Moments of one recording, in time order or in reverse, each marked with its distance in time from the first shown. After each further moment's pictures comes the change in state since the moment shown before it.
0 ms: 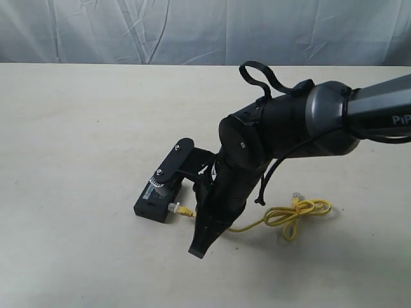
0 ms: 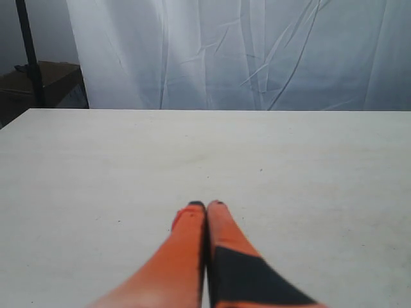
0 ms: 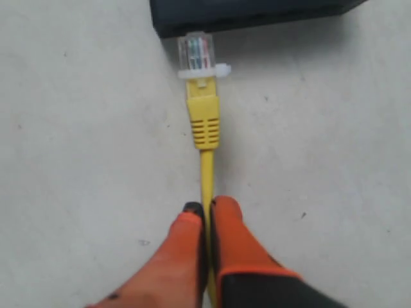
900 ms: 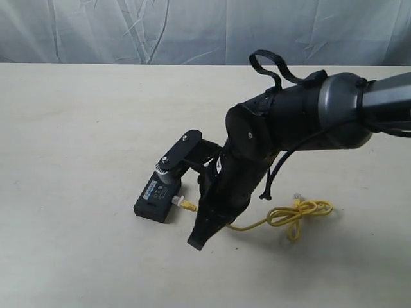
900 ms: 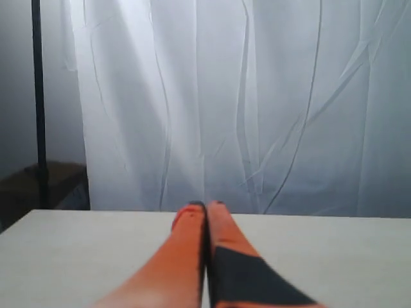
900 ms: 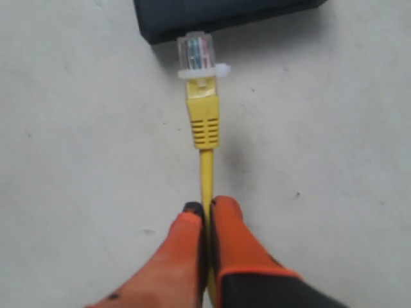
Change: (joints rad) left arm 0.005 0.016 -0.049 -0.020 -0.240 0.000; right arm -0.025 -0.033 0.000 0.015 0.031 0.066
